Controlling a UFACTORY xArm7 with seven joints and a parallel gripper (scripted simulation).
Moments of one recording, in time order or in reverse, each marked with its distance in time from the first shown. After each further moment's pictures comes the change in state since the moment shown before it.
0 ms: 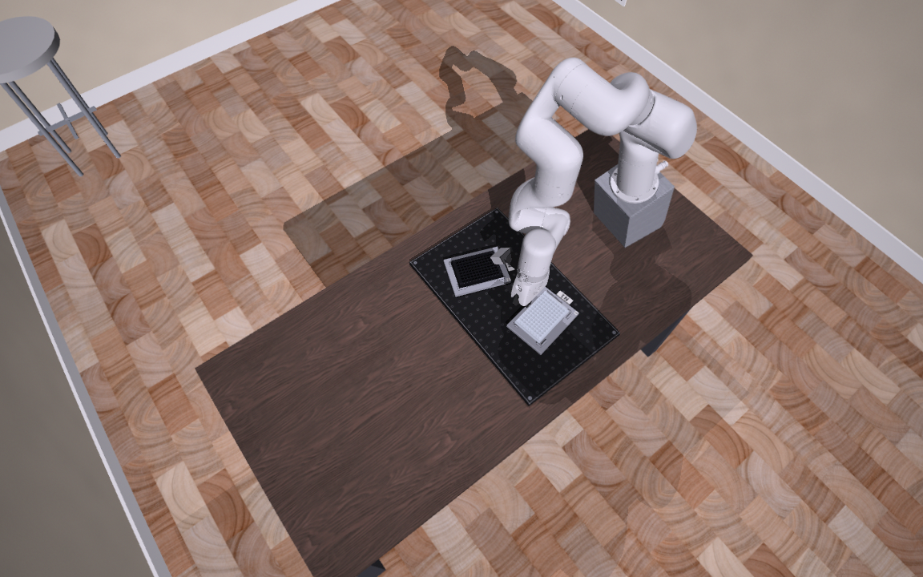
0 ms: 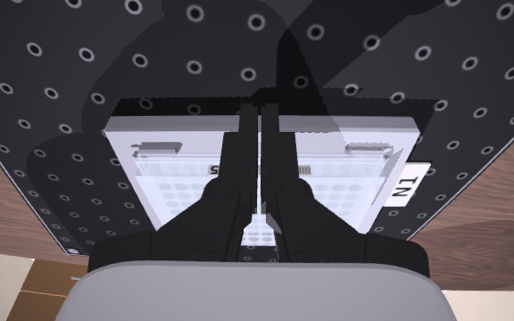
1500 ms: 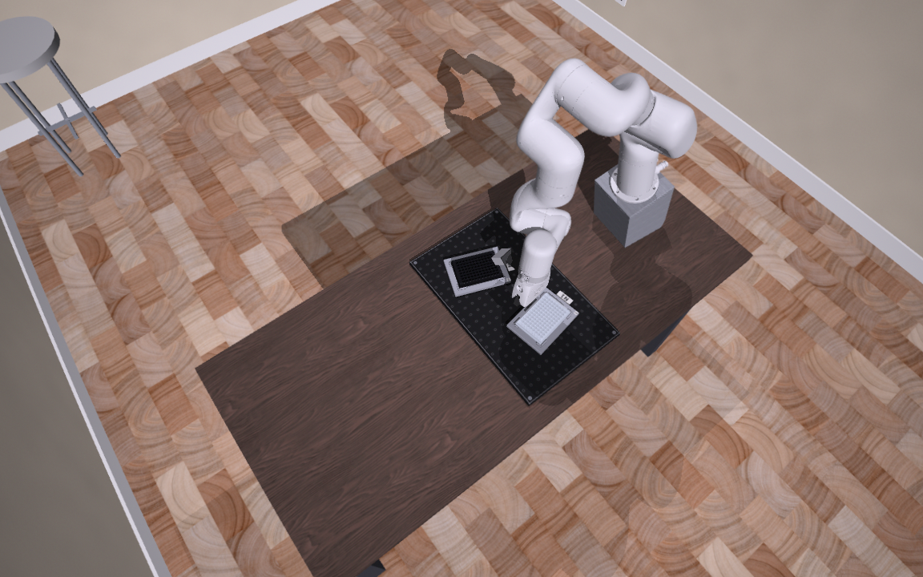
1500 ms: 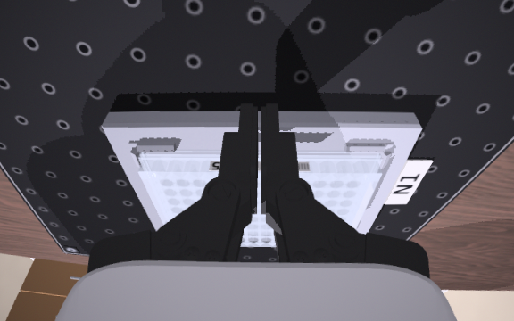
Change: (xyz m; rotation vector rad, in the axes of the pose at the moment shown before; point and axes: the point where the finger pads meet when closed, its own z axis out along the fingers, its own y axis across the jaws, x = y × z) arm -0.003 0.000 0.000 0.000 0.001 0.000
